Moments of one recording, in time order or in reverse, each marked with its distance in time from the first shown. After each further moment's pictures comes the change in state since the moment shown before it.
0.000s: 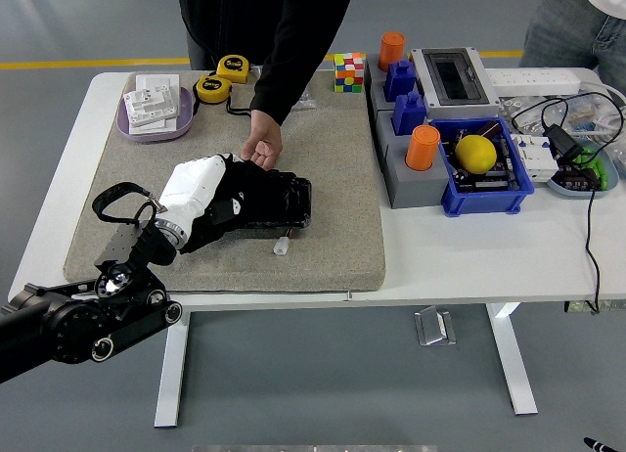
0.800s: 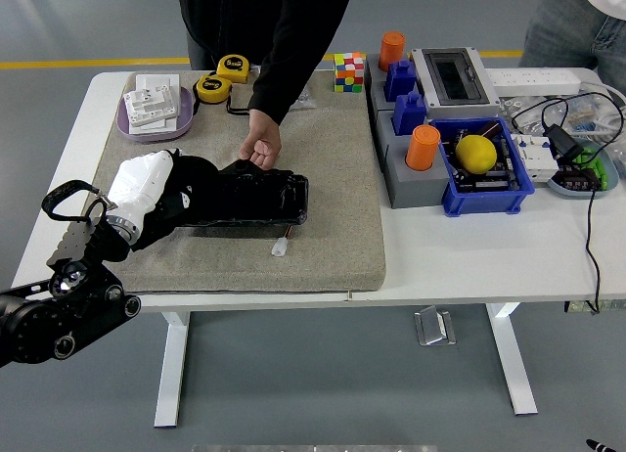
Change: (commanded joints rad) left arm 0.049 0.096 -0.087 0.017 0.041 -0.010 0.006; right arm -0.006 -0.001 0.021 -0.003 -0.007 0.004 -0.001
